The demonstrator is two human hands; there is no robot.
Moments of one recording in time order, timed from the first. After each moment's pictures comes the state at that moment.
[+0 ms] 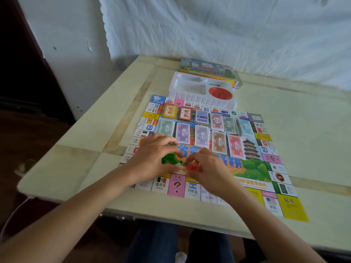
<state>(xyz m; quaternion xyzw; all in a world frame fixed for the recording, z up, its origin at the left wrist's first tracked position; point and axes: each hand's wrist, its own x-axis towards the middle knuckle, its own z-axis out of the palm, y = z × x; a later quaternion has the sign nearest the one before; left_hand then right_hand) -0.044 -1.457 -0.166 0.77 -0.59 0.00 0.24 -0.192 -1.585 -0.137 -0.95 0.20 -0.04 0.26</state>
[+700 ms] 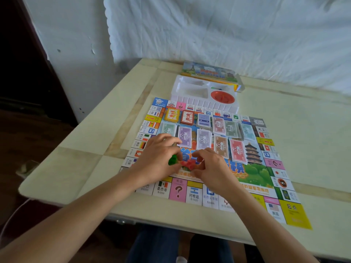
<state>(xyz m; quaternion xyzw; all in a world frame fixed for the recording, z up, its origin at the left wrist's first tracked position) -0.049 -1.469 -0.162 0.79 -0.56 0.04 0.25 -0.181 -1.597 -0.140 -0.93 0.22 -0.06 0.30</state>
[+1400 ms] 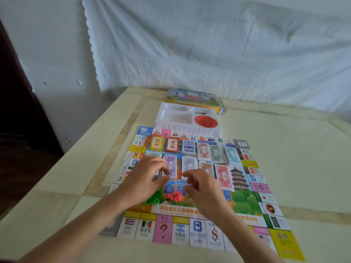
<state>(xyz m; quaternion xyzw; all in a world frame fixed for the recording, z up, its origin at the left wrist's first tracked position) -0.031 -1.489 -0.142 0.77 -0.55 -0.02 0.32 -0.182 -1.615 -0.132 -0.90 0.23 -0.15 0.33</state>
